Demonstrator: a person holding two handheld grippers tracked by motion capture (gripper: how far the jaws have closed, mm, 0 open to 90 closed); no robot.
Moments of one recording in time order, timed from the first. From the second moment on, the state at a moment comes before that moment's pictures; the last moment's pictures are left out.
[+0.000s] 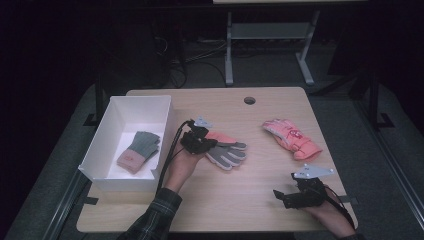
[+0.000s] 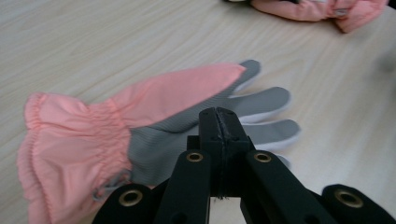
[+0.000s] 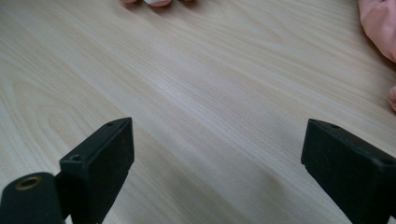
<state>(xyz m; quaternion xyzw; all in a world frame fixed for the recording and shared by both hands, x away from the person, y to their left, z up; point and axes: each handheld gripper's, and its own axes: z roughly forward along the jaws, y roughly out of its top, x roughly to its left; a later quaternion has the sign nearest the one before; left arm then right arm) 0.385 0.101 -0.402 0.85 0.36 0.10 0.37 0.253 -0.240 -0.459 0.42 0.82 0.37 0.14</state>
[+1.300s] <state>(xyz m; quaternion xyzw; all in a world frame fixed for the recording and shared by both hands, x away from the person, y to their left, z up) 0.387 0.074 -0.436 0.88 0.32 0.02 0.35 0.253 -0.240 -0.458 0.41 0.82 0.37 0.14</state>
